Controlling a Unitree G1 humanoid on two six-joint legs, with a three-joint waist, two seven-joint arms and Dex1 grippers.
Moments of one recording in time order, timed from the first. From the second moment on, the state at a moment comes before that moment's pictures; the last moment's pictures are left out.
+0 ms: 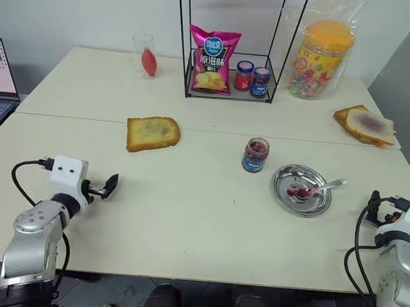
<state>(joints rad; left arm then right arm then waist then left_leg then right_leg) -0.04 0.47 0.40 -0.11 -0.18 0.45 -0.44 -0.07 -0.33 -0.51 0.03 0.25 0.26 -0.02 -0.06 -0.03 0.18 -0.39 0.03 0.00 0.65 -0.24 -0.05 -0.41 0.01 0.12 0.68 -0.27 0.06</state>
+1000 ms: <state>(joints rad) -0.53 0.59 0.33 0.46 -0.34 0.50 -0.54 0.00 -0.92 -0.45 -0.65 1.25 0.97 0.55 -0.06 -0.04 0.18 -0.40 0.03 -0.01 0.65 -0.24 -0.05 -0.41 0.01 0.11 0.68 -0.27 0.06</state>
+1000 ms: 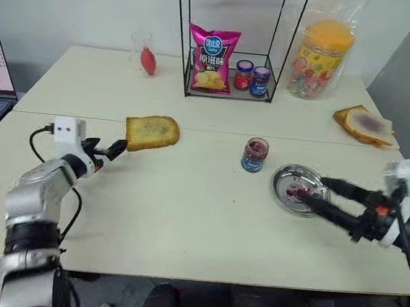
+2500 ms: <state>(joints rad) -0.52 0.72 0.05 0.50 -0.18 0.30 -1.05 0.04 -0.88 -0.34 -0.70 1.28 0.92 0.44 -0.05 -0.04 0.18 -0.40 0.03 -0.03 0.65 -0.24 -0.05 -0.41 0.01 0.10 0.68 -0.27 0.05</state>
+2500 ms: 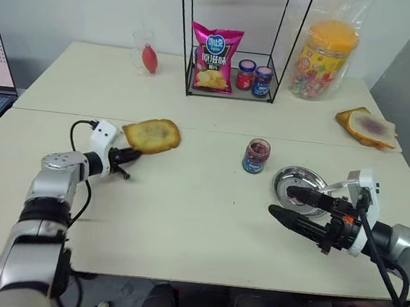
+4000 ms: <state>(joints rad) -0.47 0.76 -0.27 0.12 -0.14 0.30 -1.25 0.15 -0.88 -0.38 -0.68 1.26 0.90 0.44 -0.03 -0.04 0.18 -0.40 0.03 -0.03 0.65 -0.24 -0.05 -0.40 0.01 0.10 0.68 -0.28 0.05</state>
